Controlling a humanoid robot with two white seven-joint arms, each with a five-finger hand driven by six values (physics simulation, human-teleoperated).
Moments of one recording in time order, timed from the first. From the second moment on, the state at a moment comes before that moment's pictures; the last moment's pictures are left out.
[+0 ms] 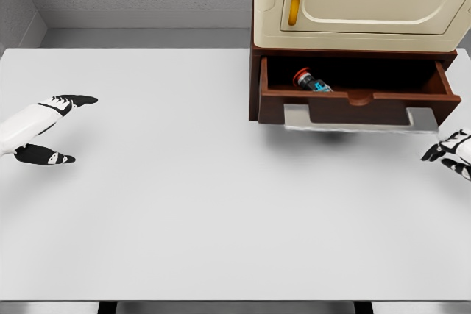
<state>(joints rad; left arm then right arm) -0.11 0.60 0.13 -1.45 -0.31 -0.61 -0.59 0.16 -1.15 0.19 -1.48 0.35 -0.61 -0.10</state>
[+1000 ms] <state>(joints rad) -0.11 0.59 0.14 -1.47 -0.31 -0.61 -0.60 0.22 -1.36 0.17 -1.77 0.35 -0.61 -0.06</state>
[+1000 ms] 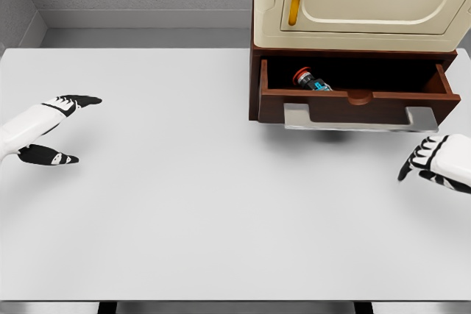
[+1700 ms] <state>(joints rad) -0.11 0.58 0.14 -1.46 -0.31 -0.61 -0.60 0.14 -1.34 0.19 -1.77 0.48 -0.61 -0.02</state>
